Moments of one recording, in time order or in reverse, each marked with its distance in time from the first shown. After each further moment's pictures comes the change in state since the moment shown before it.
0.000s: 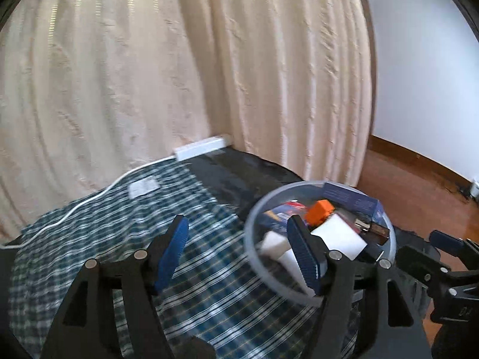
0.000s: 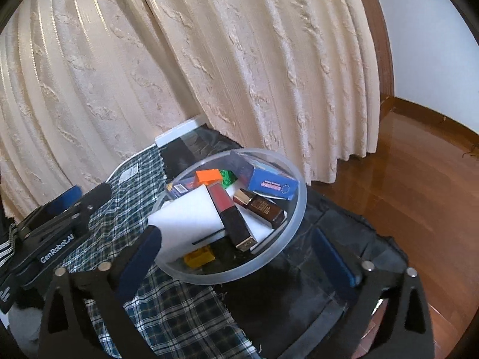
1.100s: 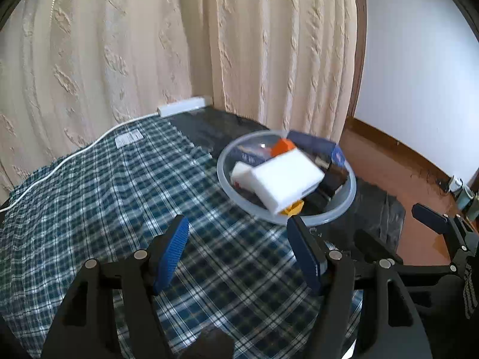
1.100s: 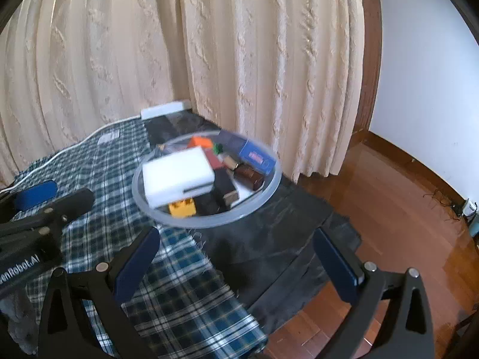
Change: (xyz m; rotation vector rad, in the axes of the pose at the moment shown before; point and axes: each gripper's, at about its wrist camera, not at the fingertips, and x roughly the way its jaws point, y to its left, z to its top) left arm -0.041 -0.013 -0.057 -0.033 0.151 -0.114; right arm -0.025 0.032 -0.047 -0.206 0.026 -0.214
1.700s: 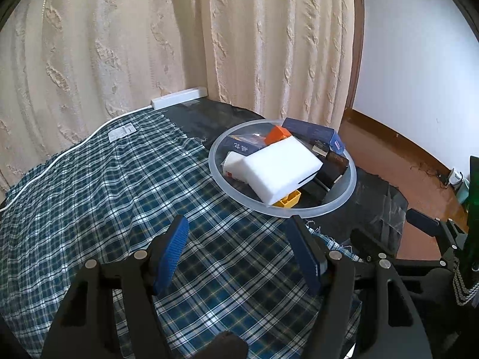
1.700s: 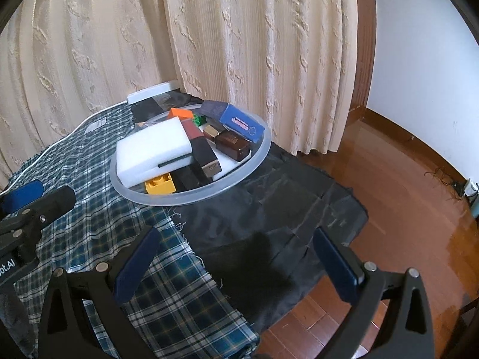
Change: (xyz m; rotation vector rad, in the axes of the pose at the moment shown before) left arm 0.014 -0.010 -0.004 0.020 0.030 -0.012; right arm 0.025 -0.023 -0.013 0.061 0.073 -0.002
